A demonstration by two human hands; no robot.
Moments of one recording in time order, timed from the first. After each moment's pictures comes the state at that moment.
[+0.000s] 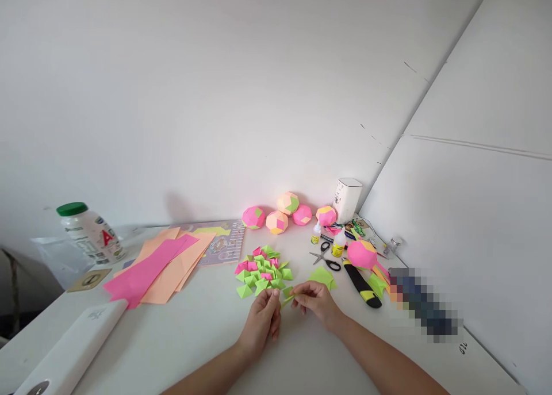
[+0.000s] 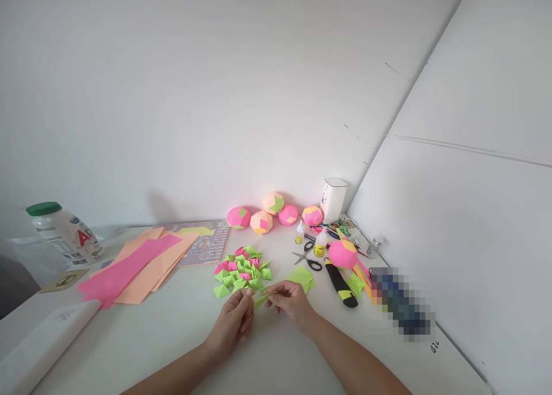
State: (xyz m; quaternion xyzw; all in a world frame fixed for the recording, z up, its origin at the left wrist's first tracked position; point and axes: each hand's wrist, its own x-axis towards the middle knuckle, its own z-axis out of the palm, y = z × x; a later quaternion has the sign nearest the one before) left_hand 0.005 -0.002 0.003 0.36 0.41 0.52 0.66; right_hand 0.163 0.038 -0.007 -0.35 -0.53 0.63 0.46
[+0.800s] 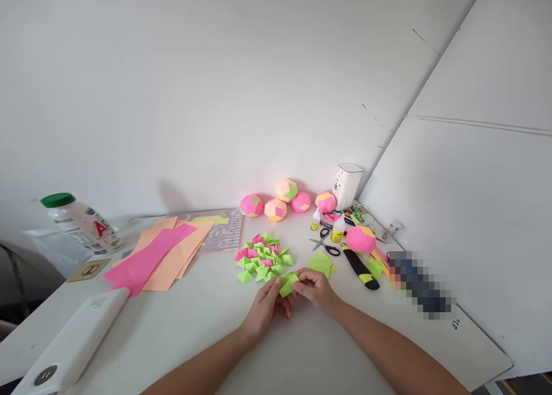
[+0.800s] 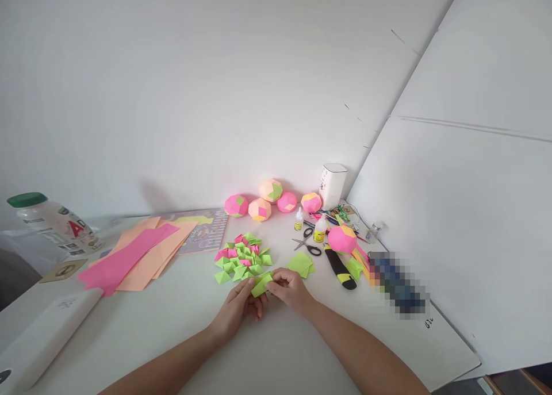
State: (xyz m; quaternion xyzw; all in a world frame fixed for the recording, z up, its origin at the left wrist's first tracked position) left_hand 0.002 -0.006 0.007 0.41 0.38 0.46 0.69; right_hand 0.163 0.030 -0.005 -0.35 -0.64 0.52 0.45
